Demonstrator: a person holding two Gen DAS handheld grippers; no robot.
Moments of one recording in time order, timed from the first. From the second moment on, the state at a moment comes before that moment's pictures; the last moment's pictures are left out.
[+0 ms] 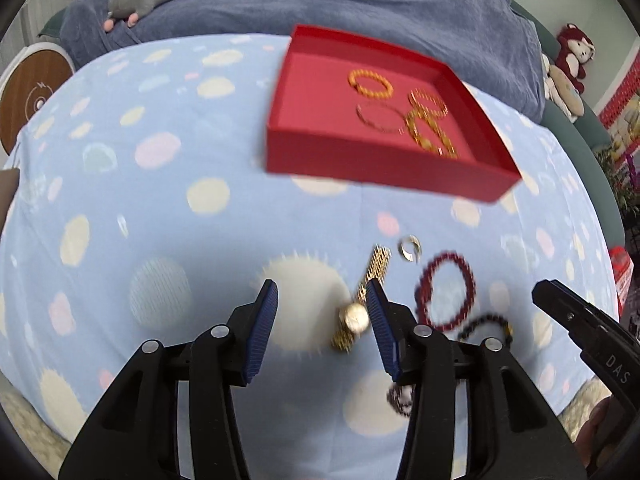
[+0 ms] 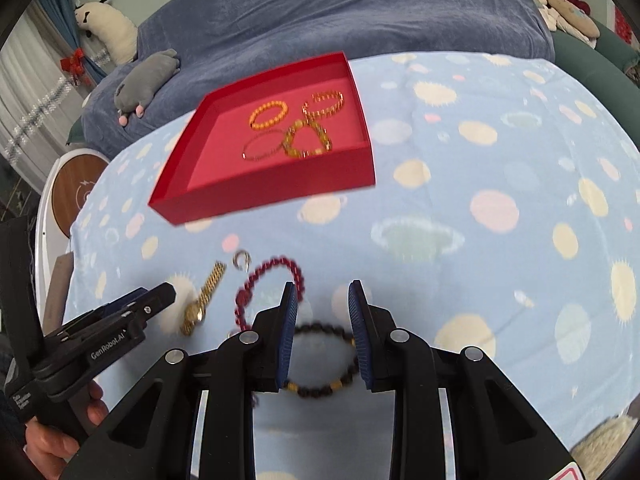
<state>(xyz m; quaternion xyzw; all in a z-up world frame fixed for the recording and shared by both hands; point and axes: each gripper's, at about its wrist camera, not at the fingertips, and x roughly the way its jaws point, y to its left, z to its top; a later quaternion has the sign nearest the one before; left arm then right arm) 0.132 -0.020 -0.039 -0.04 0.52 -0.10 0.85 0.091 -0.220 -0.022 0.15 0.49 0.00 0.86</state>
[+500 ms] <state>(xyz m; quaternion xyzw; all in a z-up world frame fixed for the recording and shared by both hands) 0.121 -0.044 -0.060 0.02 0.51 -0.09 0.86 0.073 -0.209 -0.041 0.15 0.51 0.00 0.85</state>
